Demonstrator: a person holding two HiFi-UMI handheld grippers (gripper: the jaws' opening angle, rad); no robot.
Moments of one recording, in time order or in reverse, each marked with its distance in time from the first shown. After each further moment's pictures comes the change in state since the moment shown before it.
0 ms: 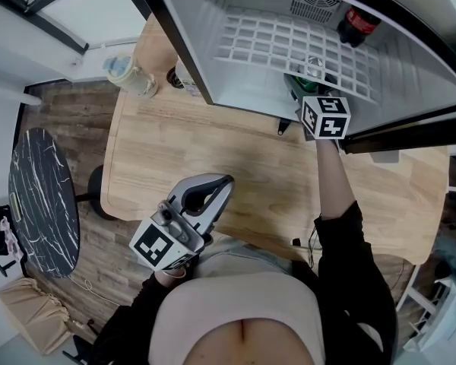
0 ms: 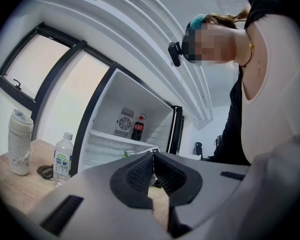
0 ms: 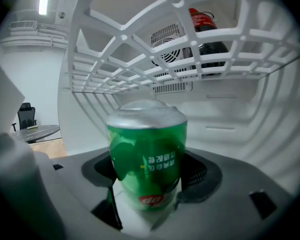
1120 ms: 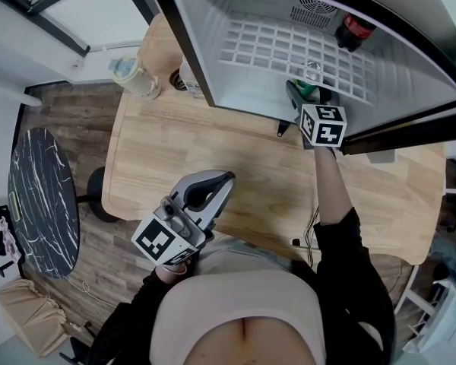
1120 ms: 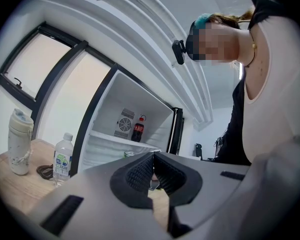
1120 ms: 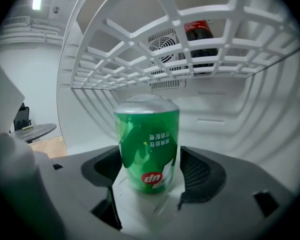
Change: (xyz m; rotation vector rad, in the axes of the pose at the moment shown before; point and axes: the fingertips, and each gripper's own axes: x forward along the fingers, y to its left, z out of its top) left arm -0.002 0.001 0.005 -0.017 -0.013 -0.005; right arm -0.015 -0.002 -0.013 0.023 0.054 -0.064
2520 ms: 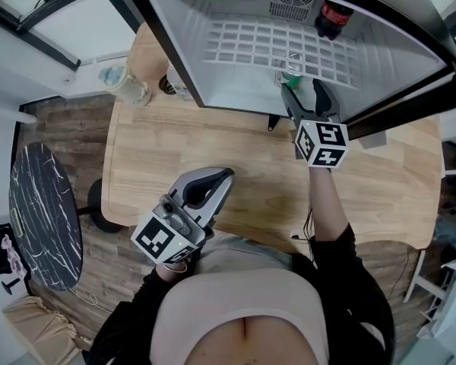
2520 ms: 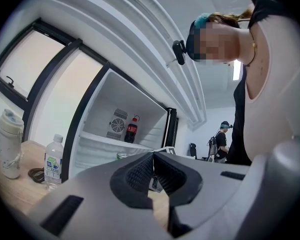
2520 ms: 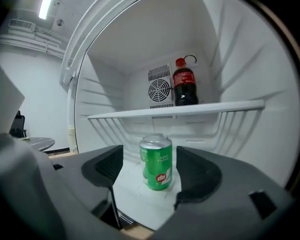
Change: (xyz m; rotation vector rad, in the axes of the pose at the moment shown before) left arm 0.007 -0.015 0.003 0.018 -0.003 -0.068; right arm -0.081 0.015 0.040 0.045 -0.196 -0.062
